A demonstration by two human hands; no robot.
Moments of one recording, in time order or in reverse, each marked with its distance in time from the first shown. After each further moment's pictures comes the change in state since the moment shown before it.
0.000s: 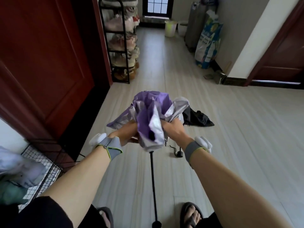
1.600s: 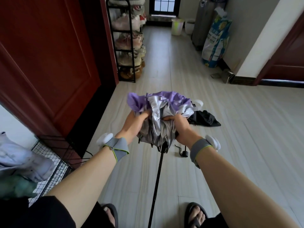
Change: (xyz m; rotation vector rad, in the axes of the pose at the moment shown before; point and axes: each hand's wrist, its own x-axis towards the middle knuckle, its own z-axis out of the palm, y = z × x) left_hand 0.007 0.004 0.007 -0.058 0.361 0.230; right_hand -0.007 -0.023 0.000 0.568 -0.079 0.336
